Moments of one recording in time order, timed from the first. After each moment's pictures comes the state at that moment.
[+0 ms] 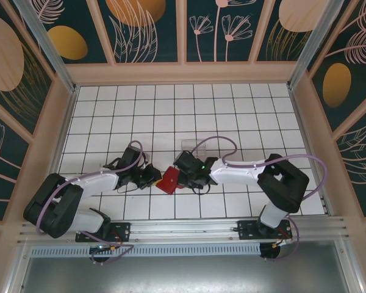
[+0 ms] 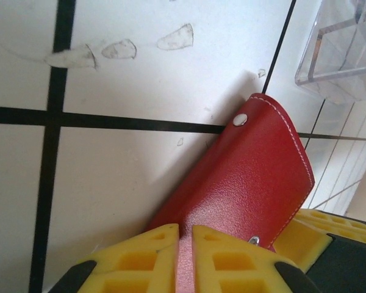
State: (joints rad) left arm -0.51 1.36 0.46 -0.08 0.50 -1.00; right arm 1.05 1.65 0.90 -0.39 0.01 1.14
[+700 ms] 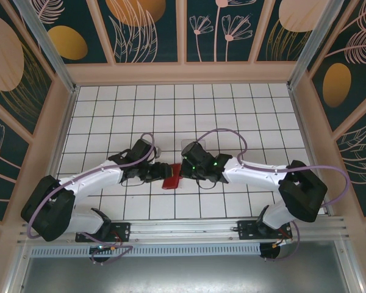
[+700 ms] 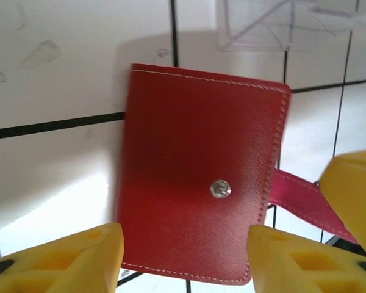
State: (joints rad) left arm -0.66 1.34 0.67 -0.36 0.38 -0.77; right arm 0.99 1.48 0.87 -0.31 0.01 1.01
